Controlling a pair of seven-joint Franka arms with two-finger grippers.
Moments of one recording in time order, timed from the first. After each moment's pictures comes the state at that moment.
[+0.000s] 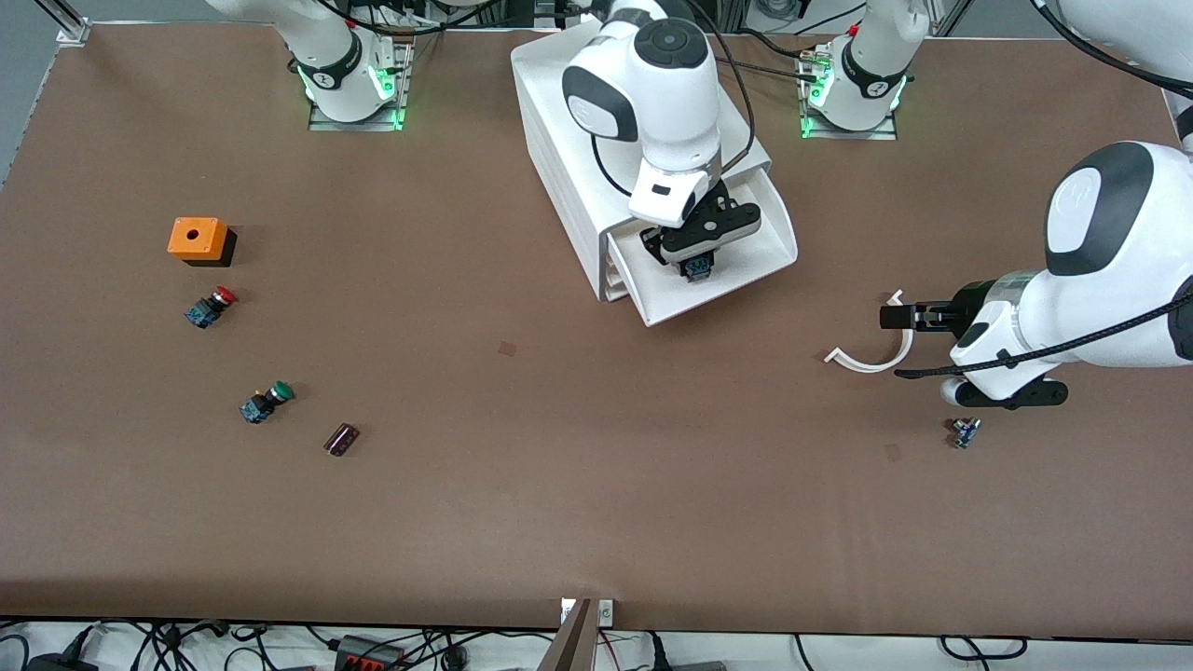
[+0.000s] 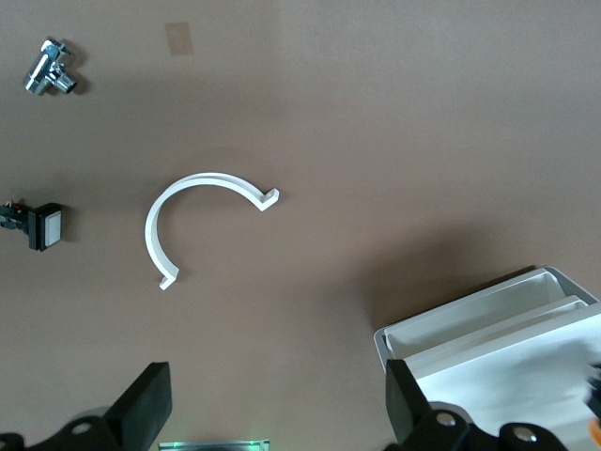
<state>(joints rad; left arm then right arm) -0.06 0.48 -0.08 -1.22 -0.12 1.39 -0.20 0.98 0.77 -0.07 -0.98 -0.02 2.03 0.63</state>
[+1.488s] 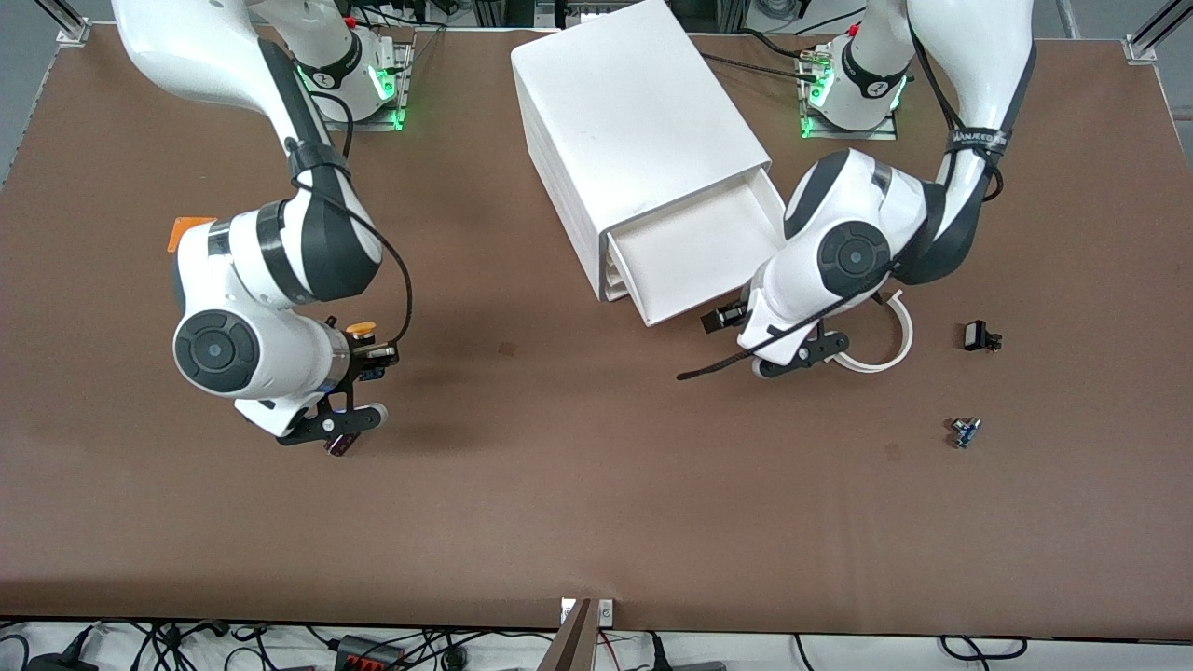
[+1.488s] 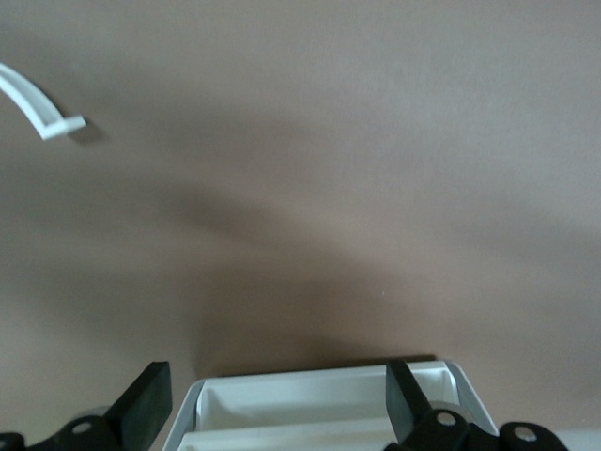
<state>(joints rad) -0.28 0.41 -0.20 -1.68 -0.11 1.92 -0.80 0.33 0.68 -0.08 -1.19 0.07 1.63 0.04</state>
